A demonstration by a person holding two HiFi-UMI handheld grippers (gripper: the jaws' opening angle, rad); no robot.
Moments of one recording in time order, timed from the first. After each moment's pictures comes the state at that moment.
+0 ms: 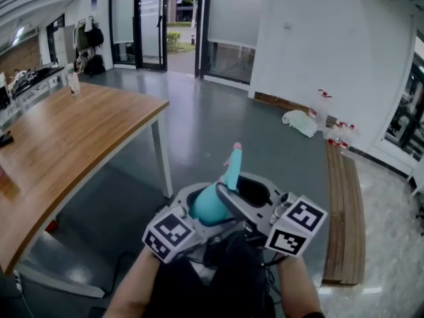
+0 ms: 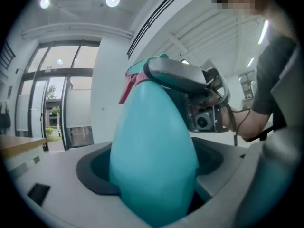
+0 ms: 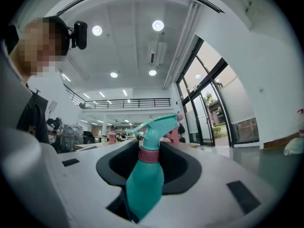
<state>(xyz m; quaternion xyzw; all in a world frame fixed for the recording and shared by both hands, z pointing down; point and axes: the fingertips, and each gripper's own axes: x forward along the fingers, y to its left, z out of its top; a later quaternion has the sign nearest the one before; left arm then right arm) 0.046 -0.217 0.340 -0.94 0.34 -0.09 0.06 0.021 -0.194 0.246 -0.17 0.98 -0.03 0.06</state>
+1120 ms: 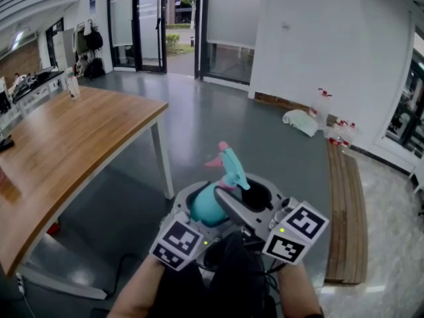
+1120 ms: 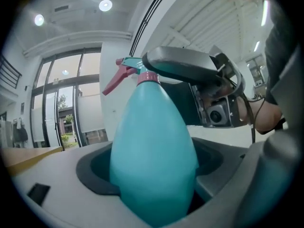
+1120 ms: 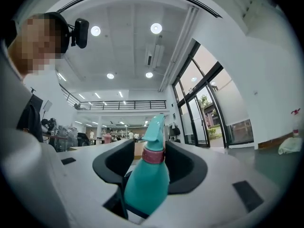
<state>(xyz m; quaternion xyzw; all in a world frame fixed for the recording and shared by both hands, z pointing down) 0.043 -0.223 0.334 -0.90 0.41 -0.11 0.09 0.028 -0.189 0.239 -0.20 0.98 -0.03 0.08</state>
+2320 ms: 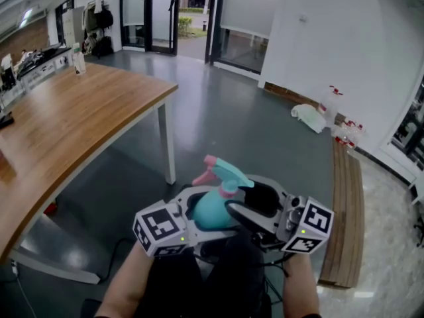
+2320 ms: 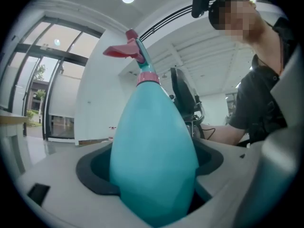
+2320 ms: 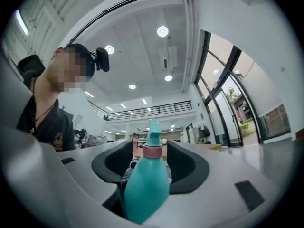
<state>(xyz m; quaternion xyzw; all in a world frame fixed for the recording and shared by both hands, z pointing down) 0.046 -0.191 0.355 -0.97 0.24 -0.05 0.01 0.027 -0.173 0.262 -0.02 0.99 -0.04 0.11</state>
